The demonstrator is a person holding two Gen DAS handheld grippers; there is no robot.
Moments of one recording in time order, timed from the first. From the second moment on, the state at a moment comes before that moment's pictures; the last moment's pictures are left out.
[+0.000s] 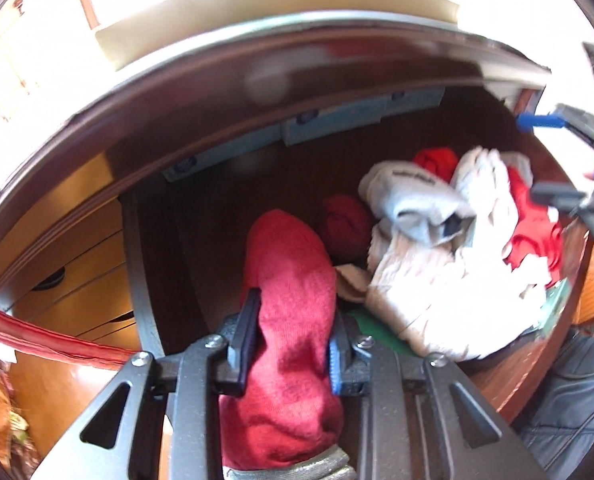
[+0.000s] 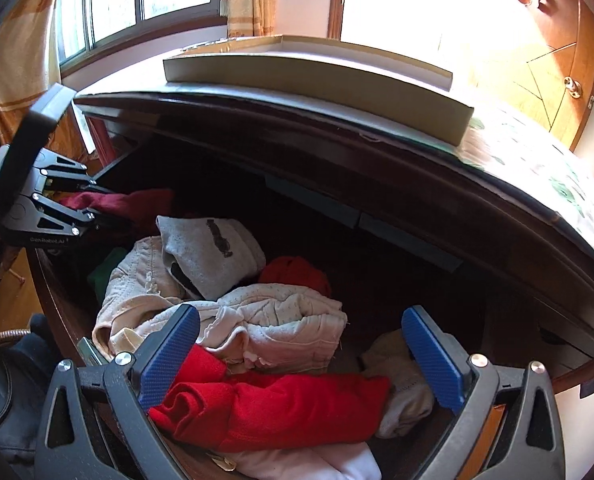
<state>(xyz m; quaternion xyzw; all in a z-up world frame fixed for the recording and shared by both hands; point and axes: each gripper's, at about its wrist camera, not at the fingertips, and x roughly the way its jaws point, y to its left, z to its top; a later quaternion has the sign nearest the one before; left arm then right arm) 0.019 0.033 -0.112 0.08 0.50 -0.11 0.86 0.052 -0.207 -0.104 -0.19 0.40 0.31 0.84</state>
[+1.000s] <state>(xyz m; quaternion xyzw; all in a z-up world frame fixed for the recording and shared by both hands) -0.001 0.051 -0.077 -0.05 0.41 -0.10 0.91 0.107 -0.220 -0.136 -0.13 0.53 0.40 0.74</state>
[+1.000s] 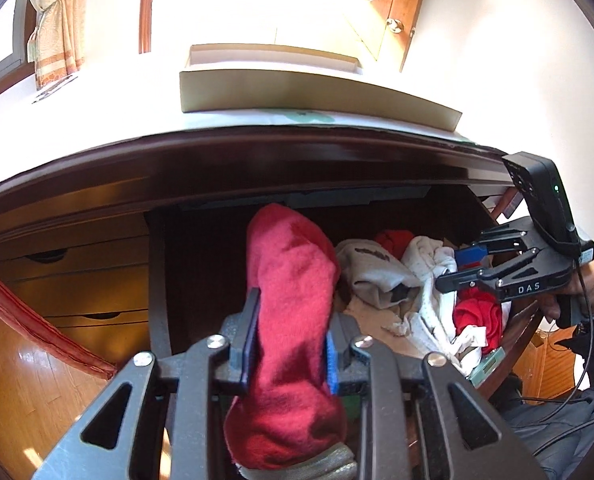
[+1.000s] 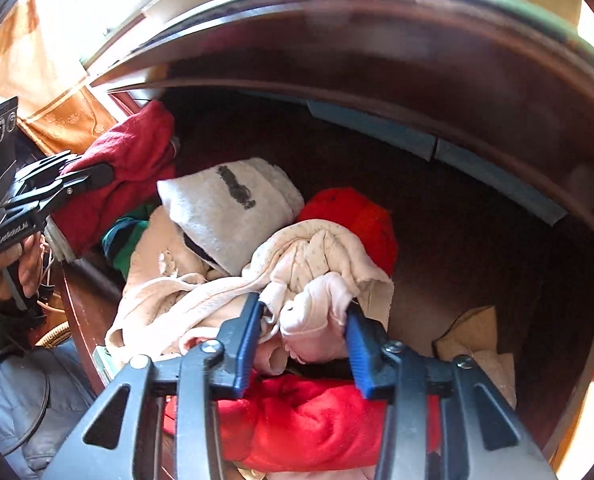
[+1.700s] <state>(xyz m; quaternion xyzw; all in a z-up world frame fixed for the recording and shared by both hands) -0.017 0.053 -0.051 -0.06 0.36 -0.11 0.93 0.046 -0.260 -0.083 -0.15 0.37 0.43 0.81</state>
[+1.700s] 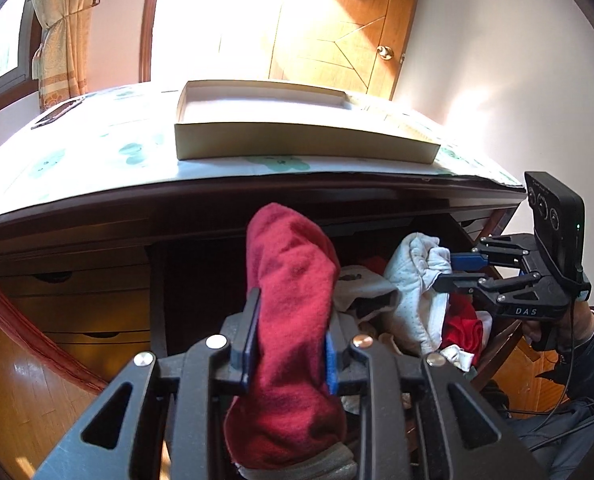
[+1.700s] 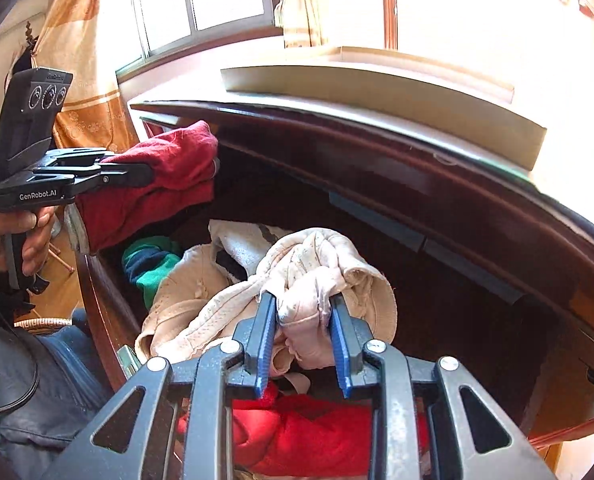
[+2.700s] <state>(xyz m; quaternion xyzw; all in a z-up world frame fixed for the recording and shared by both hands) -0.032 0.036 -0.046 -0.06 0.30 -0.13 0.94 0.008 -0.288 -0.055 -0.11 0.21 0.44 0.86</state>
